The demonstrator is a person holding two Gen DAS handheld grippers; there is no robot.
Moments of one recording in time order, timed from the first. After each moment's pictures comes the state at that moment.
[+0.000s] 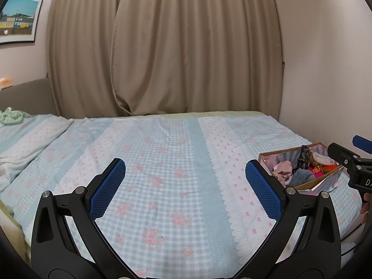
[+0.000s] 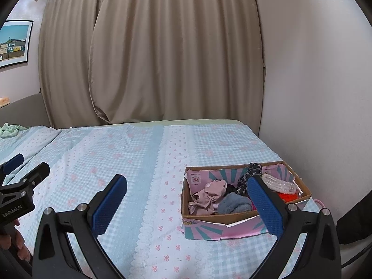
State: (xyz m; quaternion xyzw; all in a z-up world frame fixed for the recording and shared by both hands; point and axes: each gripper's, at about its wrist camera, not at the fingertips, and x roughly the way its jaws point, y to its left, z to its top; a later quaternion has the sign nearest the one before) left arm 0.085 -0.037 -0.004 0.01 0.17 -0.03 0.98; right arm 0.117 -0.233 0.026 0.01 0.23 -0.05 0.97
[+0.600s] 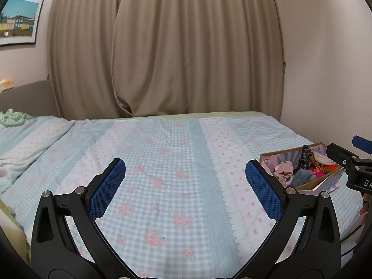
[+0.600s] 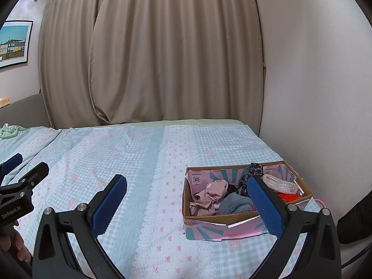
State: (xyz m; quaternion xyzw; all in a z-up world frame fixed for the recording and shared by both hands) left arm 0.087 -0.036 -0.003 0.02 0.17 -0.03 0.98; right arm 0.119 -0.233 0.024 0.01 0.23 -0.05 0.97
